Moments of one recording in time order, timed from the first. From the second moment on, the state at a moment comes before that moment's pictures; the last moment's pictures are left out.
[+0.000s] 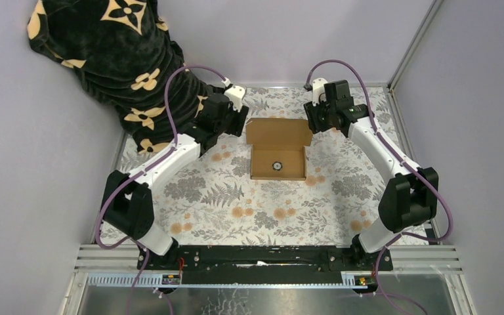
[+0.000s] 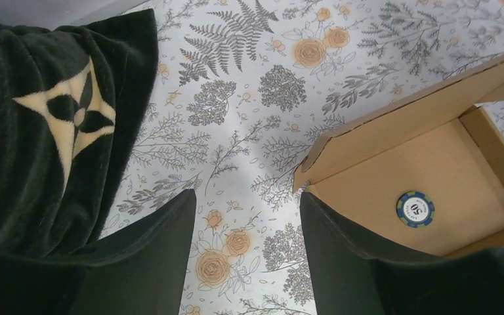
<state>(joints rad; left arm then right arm) -0.48 1.56 1.23 -0.17 -0.08 0.03 0.29 1.60 1.40 -0.58 -0.07 -0.17</state>
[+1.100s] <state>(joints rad) -0.47 1.69 1.28 -0.17 0.05 0.13 0.28 1.66 1.41 -0.55 -0.14 -0.19</state>
